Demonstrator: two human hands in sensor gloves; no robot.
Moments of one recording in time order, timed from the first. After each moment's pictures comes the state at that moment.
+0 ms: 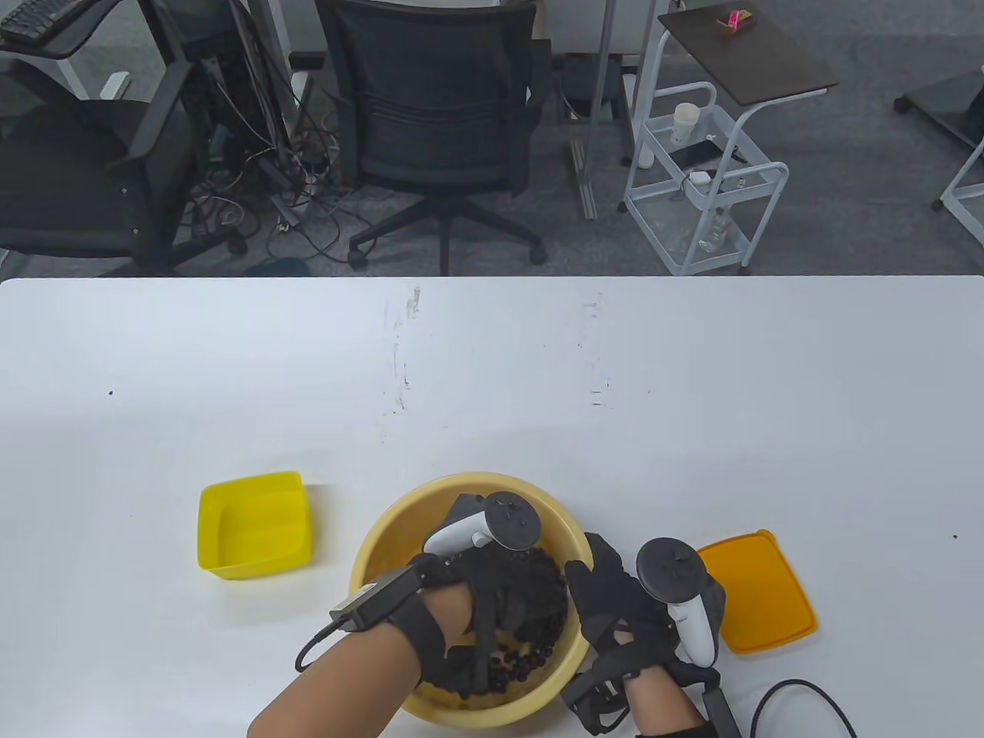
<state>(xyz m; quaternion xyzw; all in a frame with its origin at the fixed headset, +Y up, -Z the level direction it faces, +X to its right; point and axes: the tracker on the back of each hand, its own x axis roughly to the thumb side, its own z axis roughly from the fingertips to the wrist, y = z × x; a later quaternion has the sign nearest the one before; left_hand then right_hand) -0.046 -0.755 -0.275 -0.42 -0.22 0.21 0.85 0.134 -0.763 -0.220 -0.04 0.18 0.83 0.53</state>
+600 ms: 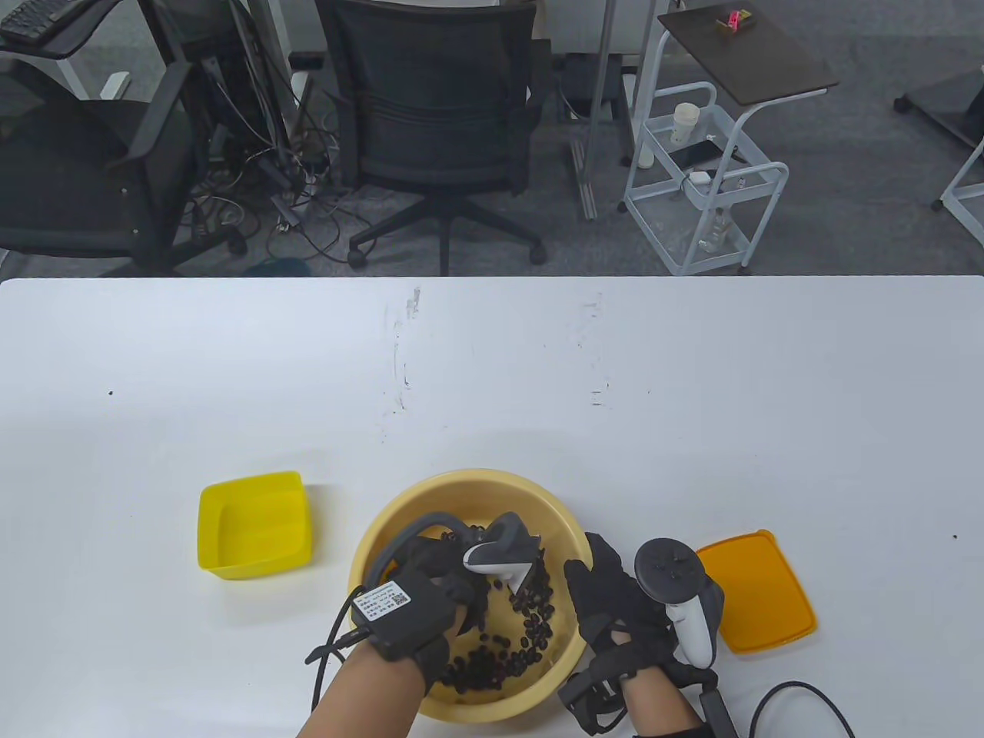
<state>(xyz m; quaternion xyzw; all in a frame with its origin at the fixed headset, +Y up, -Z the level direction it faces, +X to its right) -0.054 -0.760 -0.270 -0.42 -0.12 -0.34 0.83 0.134 -0.764 -0.219 -0.05 0.18 0.83 0.52</state>
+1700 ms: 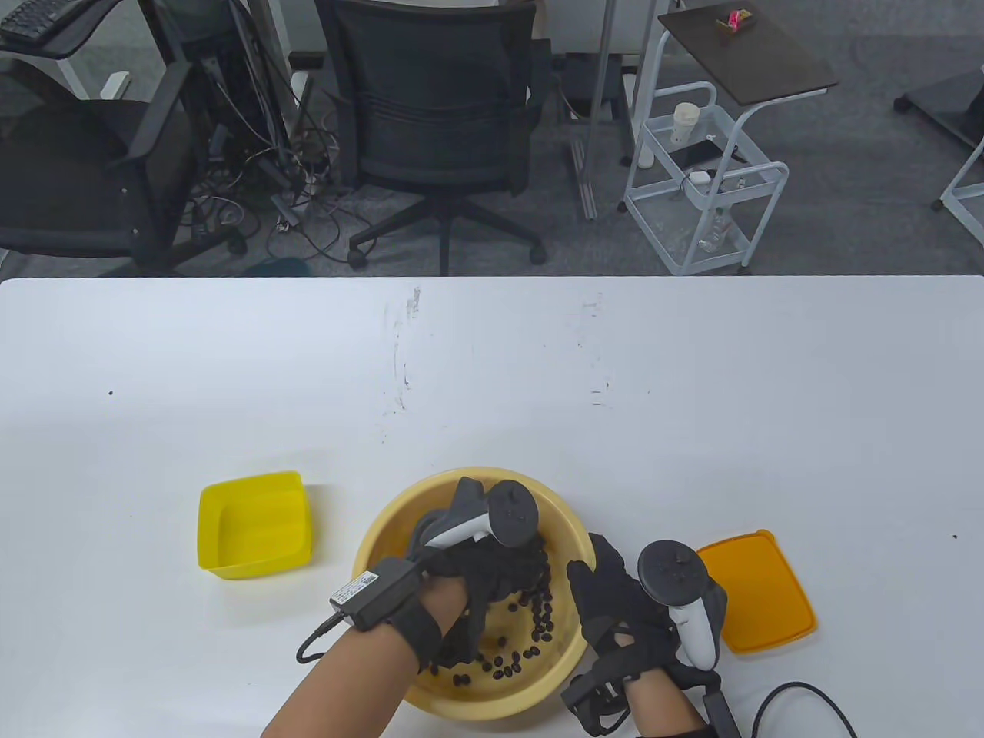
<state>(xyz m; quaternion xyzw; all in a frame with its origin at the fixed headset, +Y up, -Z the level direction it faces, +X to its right) -0.049 -0.743 -0.289 -0.28 -0.24 0.05 0.93 0.136 -0.765 -0.218 -0.05 0.18 0.83 0.53</state>
